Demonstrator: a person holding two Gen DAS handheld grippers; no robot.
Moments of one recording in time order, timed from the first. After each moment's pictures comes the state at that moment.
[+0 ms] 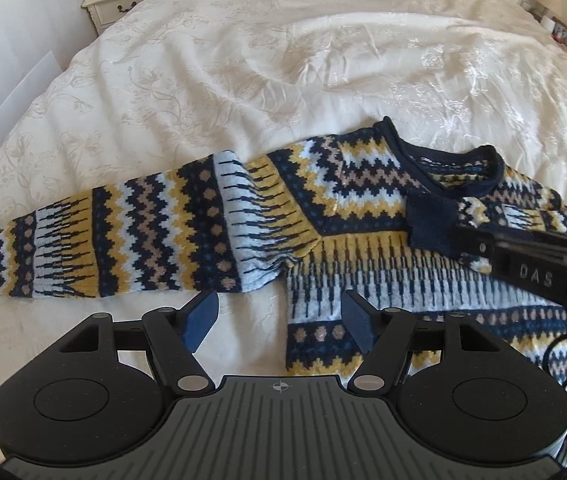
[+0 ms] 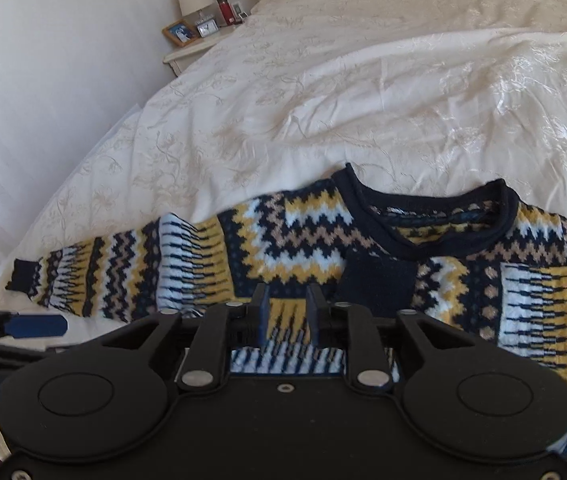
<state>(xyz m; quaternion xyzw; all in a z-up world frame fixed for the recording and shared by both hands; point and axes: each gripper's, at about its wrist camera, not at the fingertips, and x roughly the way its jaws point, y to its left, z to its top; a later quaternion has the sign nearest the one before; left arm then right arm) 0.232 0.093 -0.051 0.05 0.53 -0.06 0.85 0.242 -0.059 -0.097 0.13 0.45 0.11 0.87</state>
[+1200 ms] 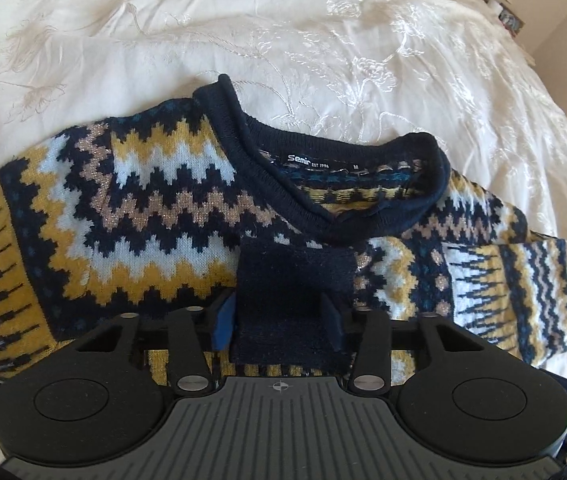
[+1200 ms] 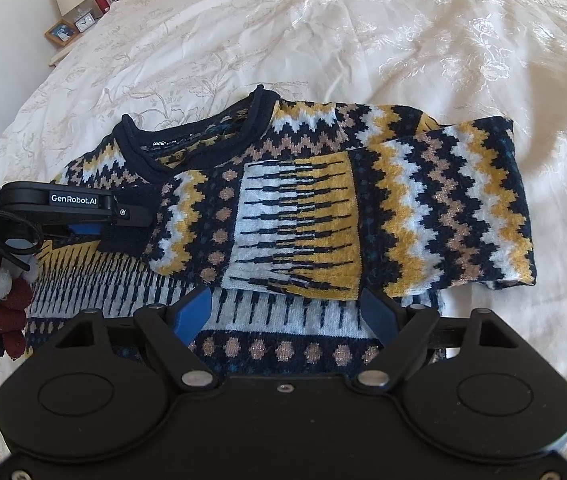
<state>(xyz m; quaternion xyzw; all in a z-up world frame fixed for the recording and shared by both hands) 0.328 -0.024 -0.164 -0.02 0.57 -0.18 0.80 0.200 -0.196 -0.150 0.17 0.52 -0.01 0.84</state>
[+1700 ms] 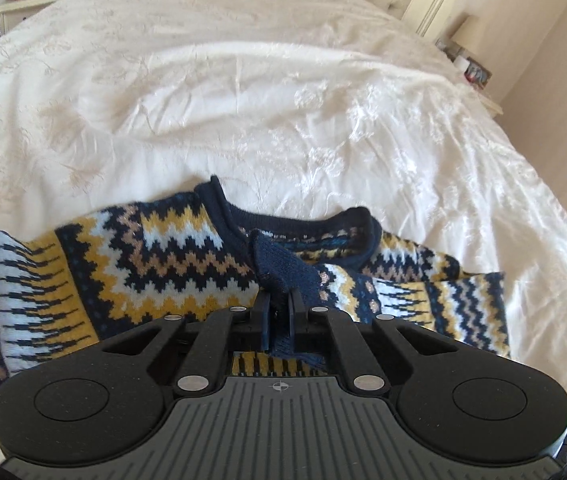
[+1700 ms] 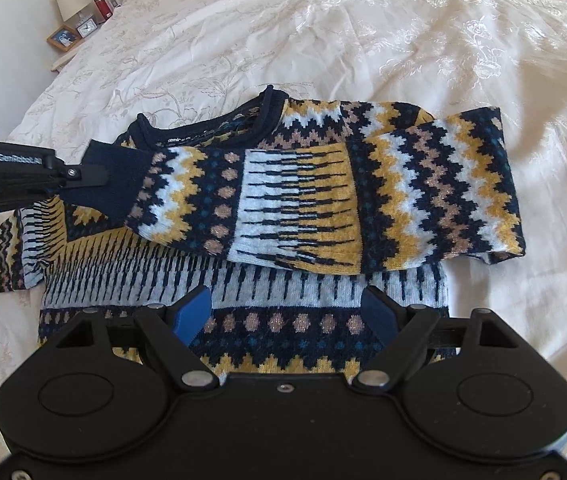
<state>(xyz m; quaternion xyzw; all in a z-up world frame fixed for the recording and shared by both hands) 0.284 -0.002 -0.074 -0.04 0.47 -0.20 0.86 0.183 -0.189 -0.133 0.18 0.51 -0.02 0.84</state>
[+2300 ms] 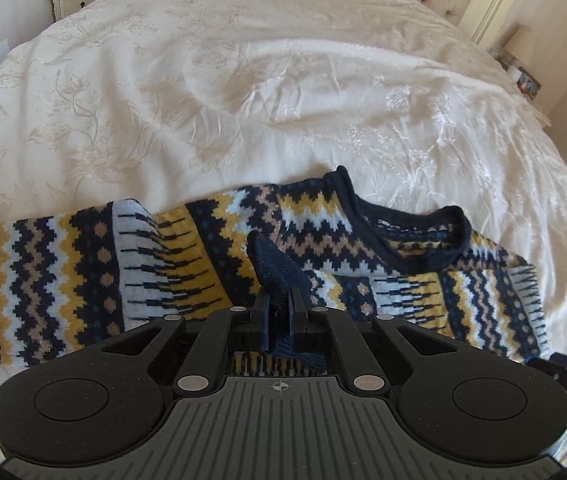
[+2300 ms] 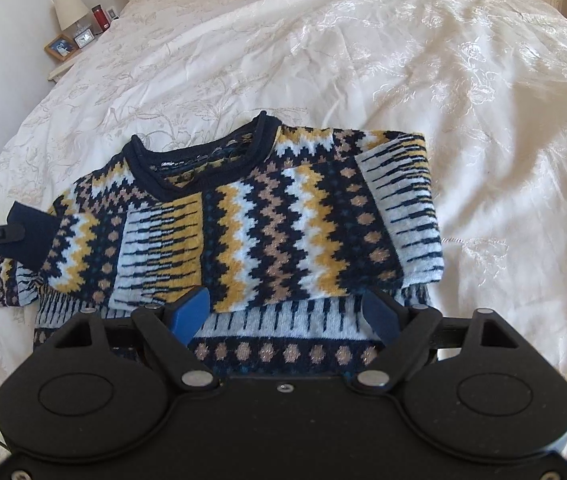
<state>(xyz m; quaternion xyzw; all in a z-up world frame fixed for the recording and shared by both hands) 0.294 0.073 -0.097 -0.04 0.49 -0.13 0.86 0.204 -0.205 -0.130 0.17 0.49 -0.04 0.85</state>
